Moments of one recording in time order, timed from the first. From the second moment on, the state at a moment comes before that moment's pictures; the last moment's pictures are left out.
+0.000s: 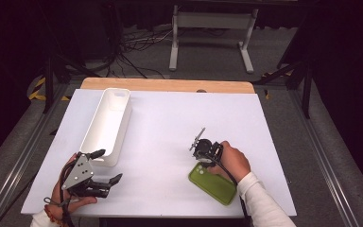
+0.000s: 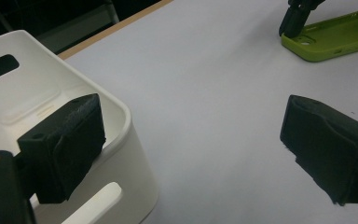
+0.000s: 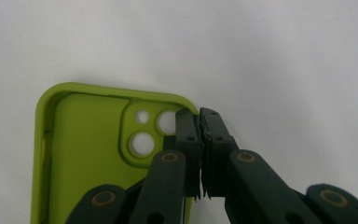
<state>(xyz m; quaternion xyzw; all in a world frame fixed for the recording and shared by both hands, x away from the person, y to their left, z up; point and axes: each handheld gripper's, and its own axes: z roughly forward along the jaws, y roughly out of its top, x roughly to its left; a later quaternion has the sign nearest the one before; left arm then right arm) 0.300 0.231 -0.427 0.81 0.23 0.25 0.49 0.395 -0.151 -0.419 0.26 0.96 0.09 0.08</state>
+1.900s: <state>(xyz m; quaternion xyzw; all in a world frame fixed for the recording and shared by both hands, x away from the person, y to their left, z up) 0.299 0.229 -0.427 0.80 0.23 0.26 0.49 0.355 -0.179 -0.360 0.29 0.82 0.39 0.31</state>
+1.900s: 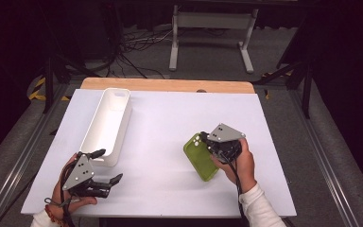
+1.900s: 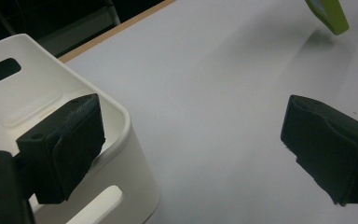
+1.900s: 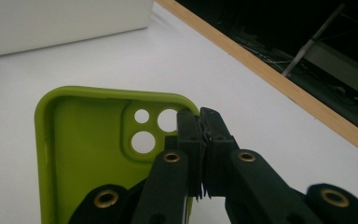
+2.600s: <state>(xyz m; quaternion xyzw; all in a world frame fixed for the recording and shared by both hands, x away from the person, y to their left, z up) 0.306 0.202 -0.416 0.78 0.24 0.23 0.53 0.346 -0.174 -0.362 0.31 0.77 0.45 0.34</state>
